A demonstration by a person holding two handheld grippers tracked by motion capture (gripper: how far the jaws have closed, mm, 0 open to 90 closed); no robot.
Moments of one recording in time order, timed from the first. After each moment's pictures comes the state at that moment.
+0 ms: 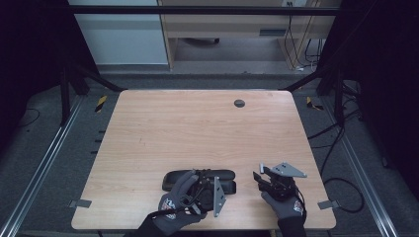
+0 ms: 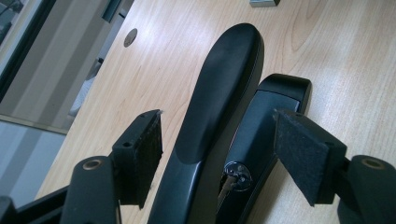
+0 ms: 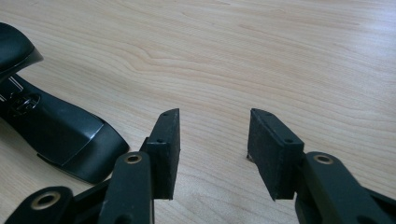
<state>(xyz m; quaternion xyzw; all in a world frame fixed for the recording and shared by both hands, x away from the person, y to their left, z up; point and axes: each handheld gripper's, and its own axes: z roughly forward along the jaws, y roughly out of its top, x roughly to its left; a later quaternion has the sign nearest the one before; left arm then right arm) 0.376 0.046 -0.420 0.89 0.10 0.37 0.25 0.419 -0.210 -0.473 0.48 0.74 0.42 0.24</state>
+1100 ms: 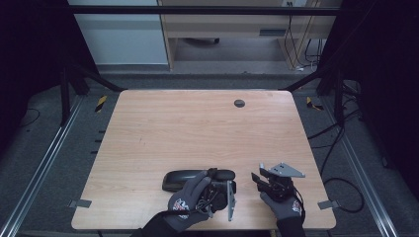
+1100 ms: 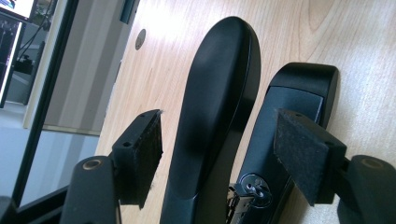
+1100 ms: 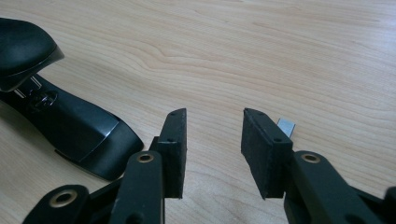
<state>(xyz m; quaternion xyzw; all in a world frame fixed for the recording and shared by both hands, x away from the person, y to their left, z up) 0.380 0.019 -0.442 0.88 0.05 0.43 0.18 0.418 -0.206 -0.473 0.47 0.74 0.42 0.22</state>
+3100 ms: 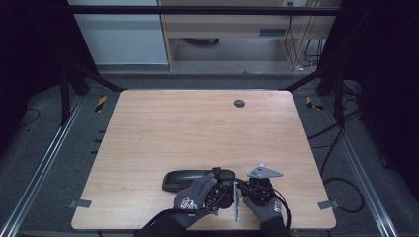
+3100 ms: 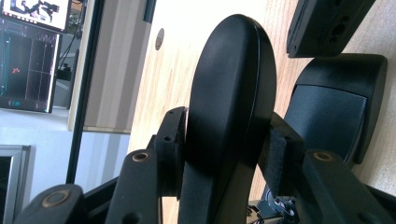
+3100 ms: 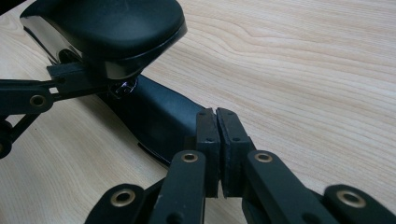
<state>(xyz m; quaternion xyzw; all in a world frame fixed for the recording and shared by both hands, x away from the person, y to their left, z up) 0.388 0.004 -0.459 0.86 0.03 0.49 0.13 0.419 -0.157 -0.488 0.44 0.77 0.44 0.12</state>
